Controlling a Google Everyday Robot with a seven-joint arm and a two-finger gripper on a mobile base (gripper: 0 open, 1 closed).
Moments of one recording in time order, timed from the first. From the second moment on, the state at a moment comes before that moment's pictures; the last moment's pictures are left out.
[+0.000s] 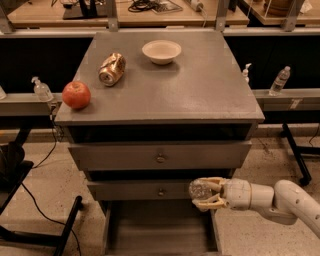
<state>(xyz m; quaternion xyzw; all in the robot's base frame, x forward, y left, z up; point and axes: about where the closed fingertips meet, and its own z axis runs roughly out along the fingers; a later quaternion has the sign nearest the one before) 0.489 -0.143 0.587 -0.49 0.55 0.37 0.57</state>
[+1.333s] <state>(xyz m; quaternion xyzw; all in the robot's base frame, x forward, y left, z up) 0.487 -0.136 0.418 -0.55 0.53 0.34 0.55</state>
